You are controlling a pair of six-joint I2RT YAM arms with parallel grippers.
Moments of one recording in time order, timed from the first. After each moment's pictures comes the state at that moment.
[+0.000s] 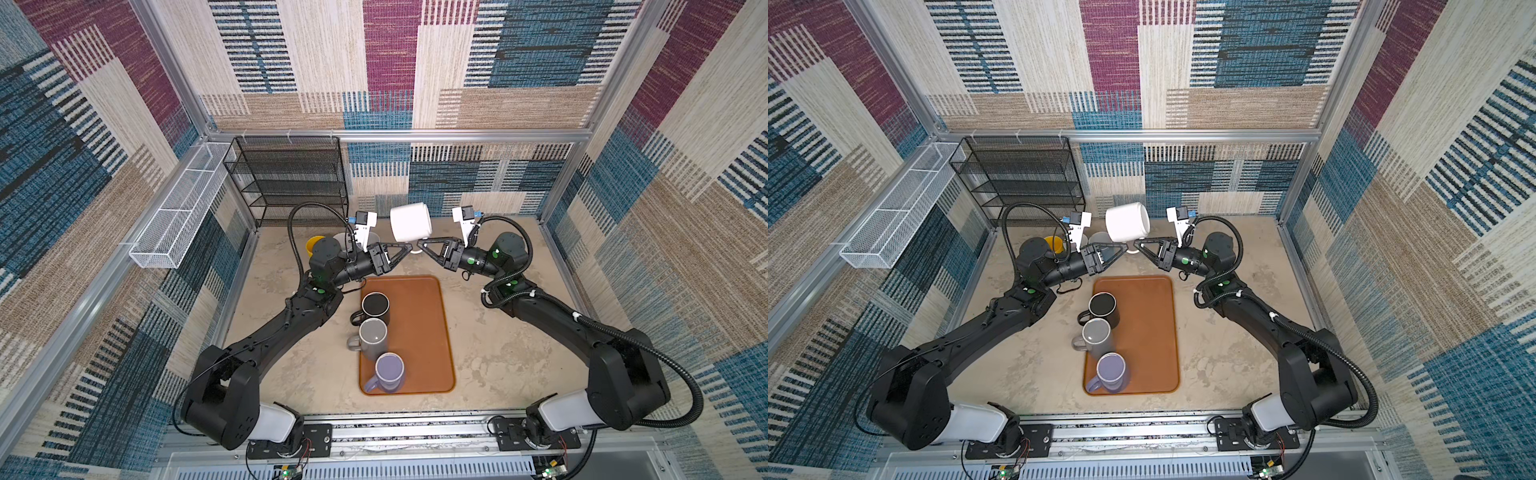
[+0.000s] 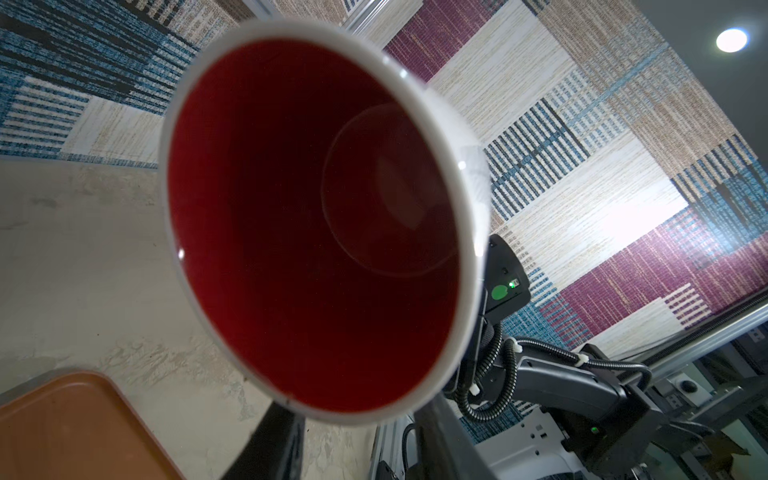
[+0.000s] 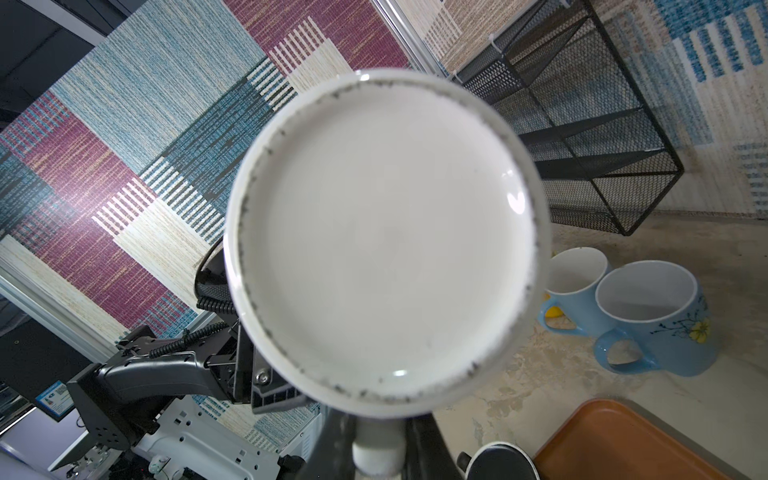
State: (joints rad) left arm -0.46 1.43 0.99 0.59 0.74 -0.91; right arm 0.39 1.45 0.97 0.70 -0.84 0.84
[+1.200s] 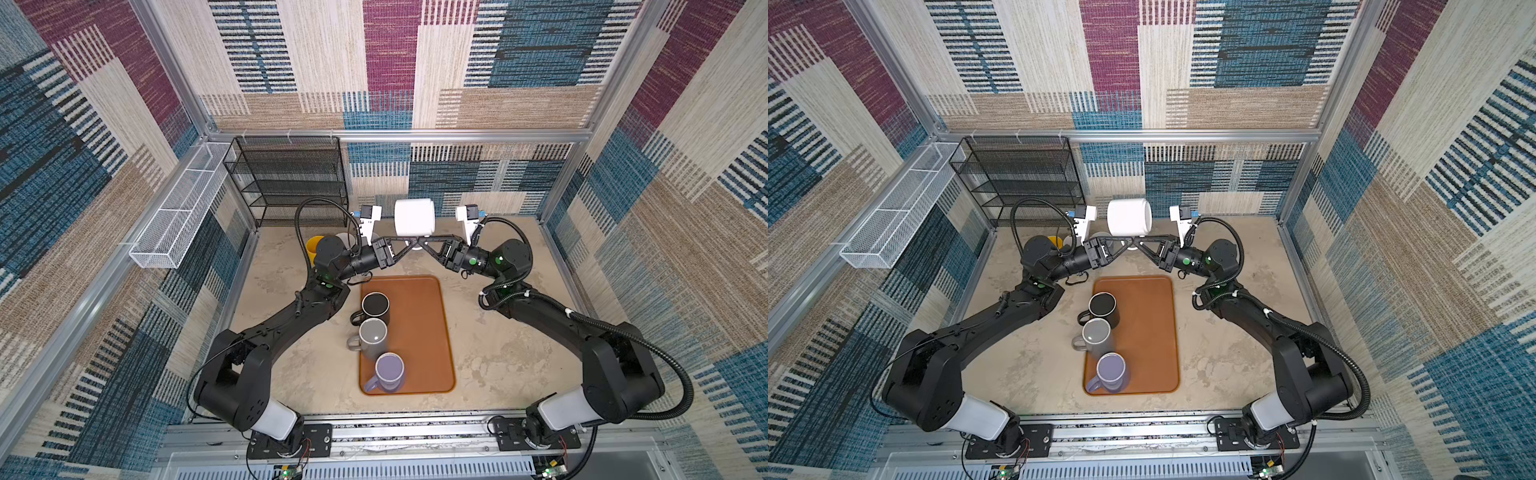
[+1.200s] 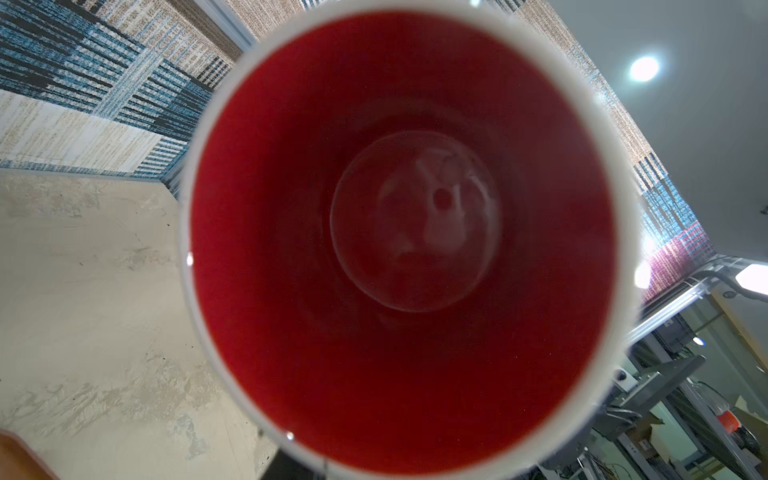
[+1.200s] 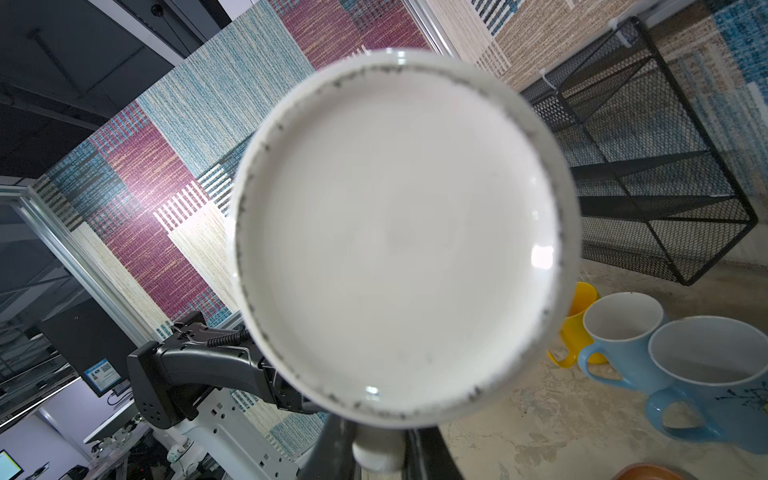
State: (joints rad) left arm -0.47 1.52 1.03 0.77 0.79 -1.05; right arm 0.40 1.49 0.94 0.94 -0.87 0.94
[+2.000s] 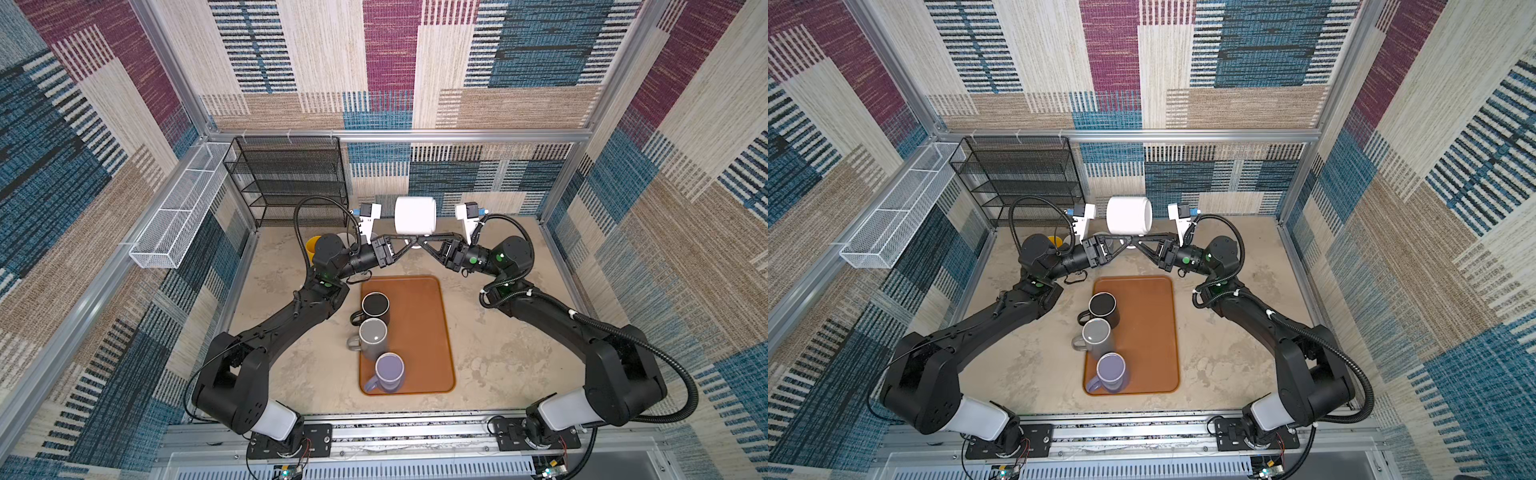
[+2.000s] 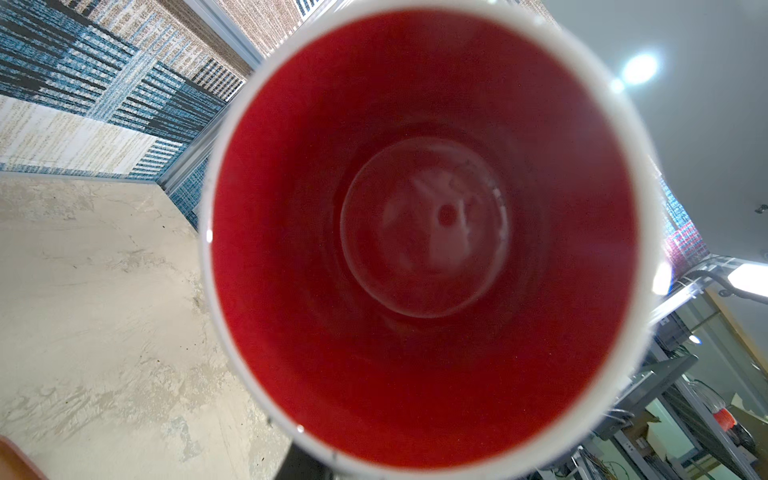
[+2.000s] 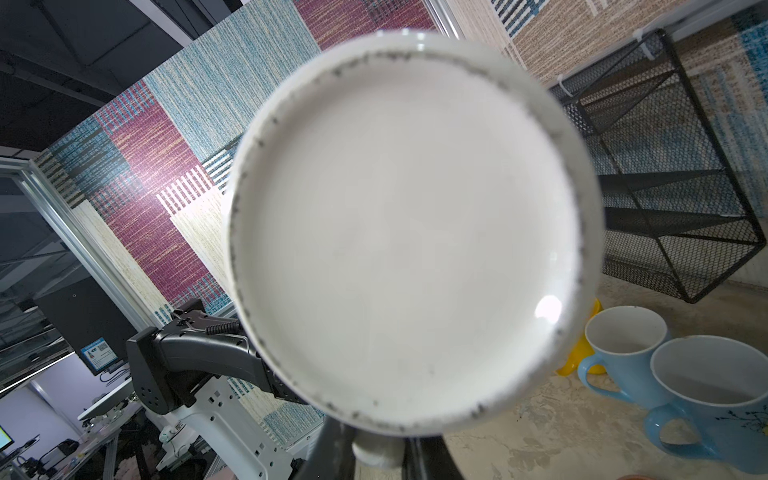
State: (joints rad) left arm -0.48 1.49 1.04 0.74 0.79 -1.05; right arm 0.40 1.47 0.97 0.88 -0.90 0.87
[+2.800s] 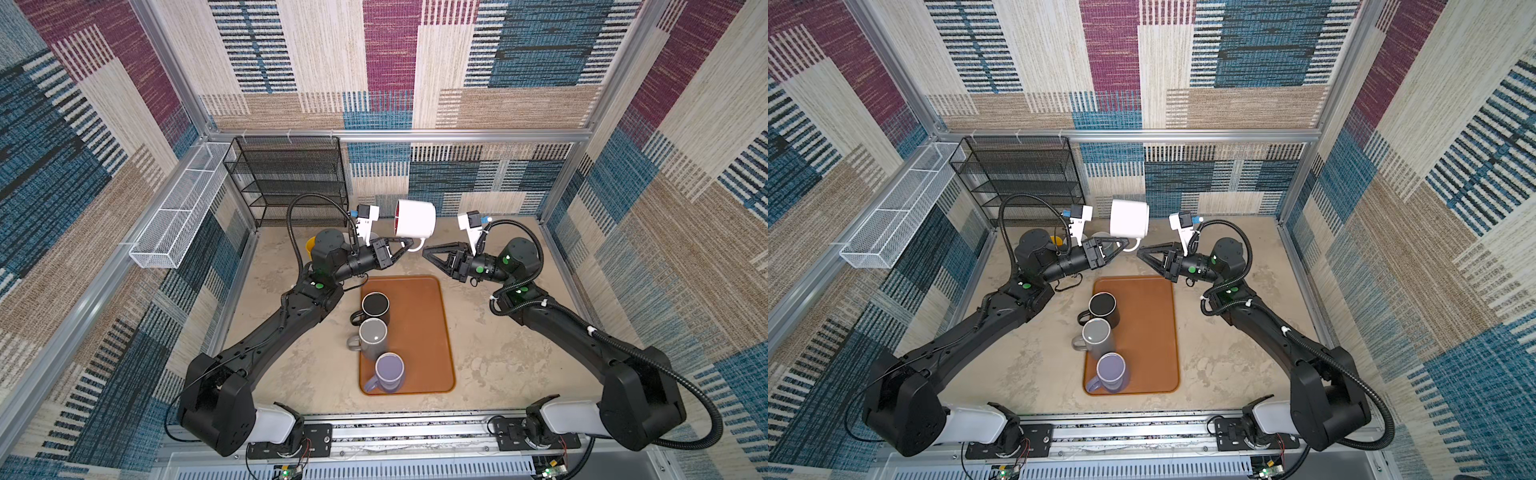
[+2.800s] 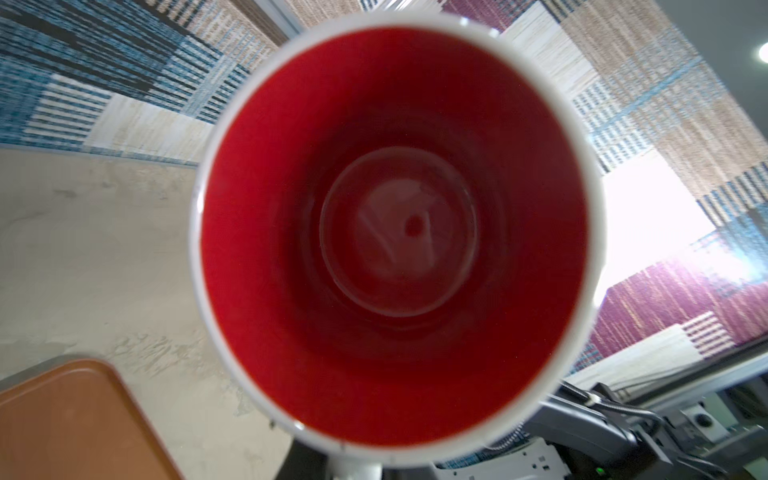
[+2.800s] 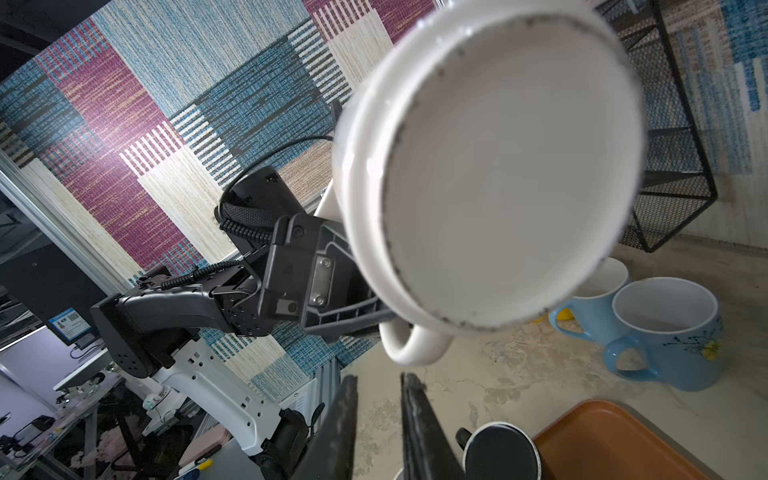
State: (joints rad) left arm -0.49 1.39 1.09 0.32 0.65 -0.85; right arm 0.38 1.33 0.91 0.63 -0.91 0.71
